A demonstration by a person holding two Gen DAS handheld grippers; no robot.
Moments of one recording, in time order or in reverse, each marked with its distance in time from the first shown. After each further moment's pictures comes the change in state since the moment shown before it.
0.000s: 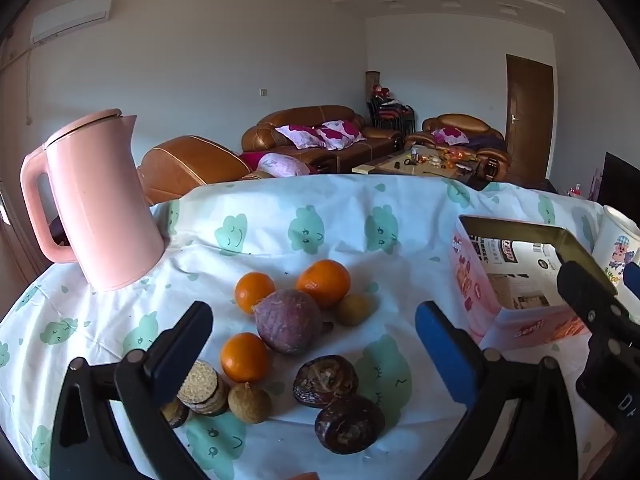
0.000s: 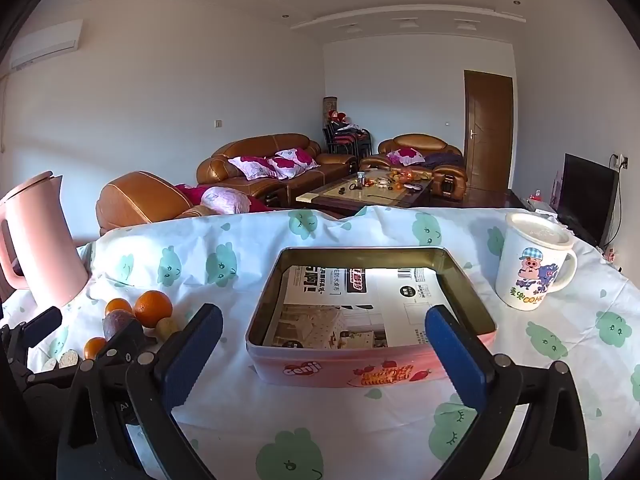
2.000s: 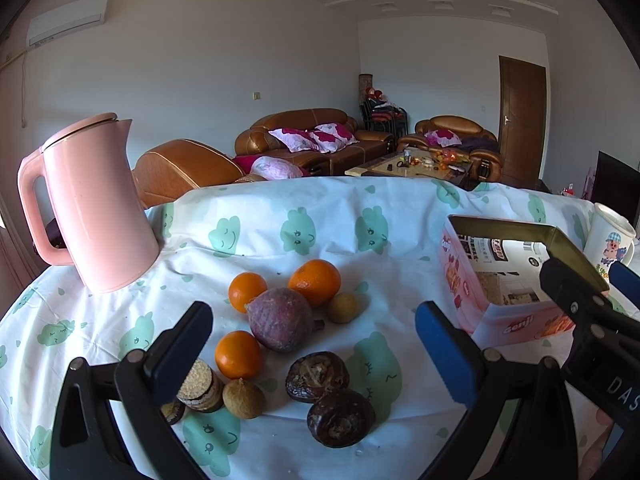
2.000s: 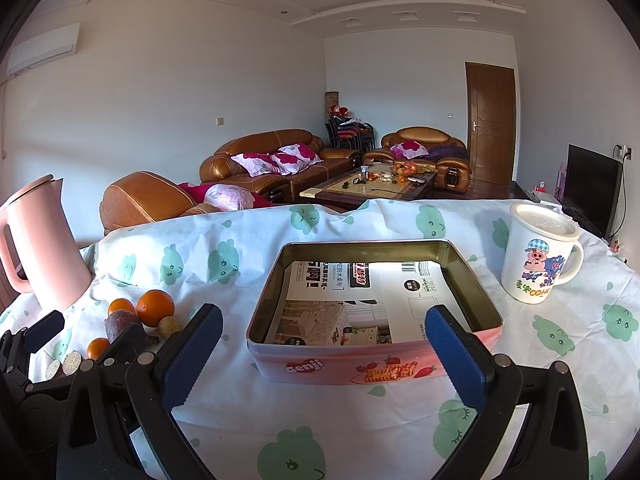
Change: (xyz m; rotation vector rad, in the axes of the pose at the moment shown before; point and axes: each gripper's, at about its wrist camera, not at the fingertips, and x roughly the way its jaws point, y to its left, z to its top) left arm -0.006 -0.005 -0.002 0.018 -0.007 -0.021; right arm 0.005 -0.004 -0.001 0.023 0.010 0.022
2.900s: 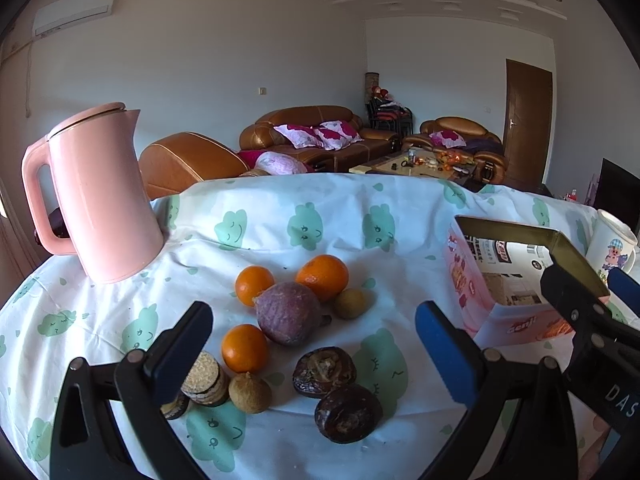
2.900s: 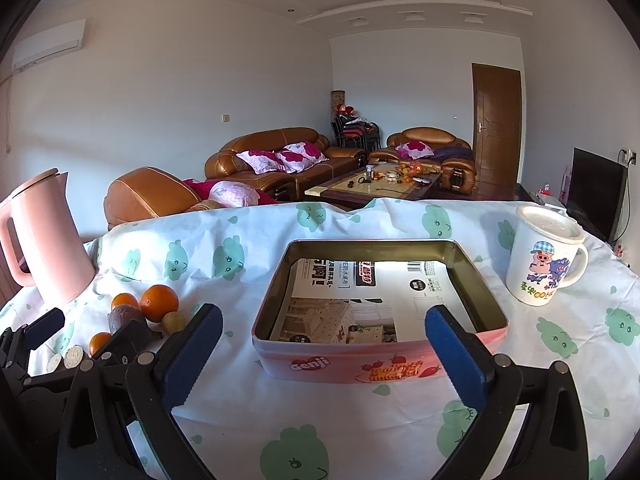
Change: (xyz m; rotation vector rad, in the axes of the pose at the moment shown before) left arm -0.002 0.010 -0.005 -0.032 0.014 0.004; right arm 0.001 0.004 -0.002 -0.018 0.007 0.019
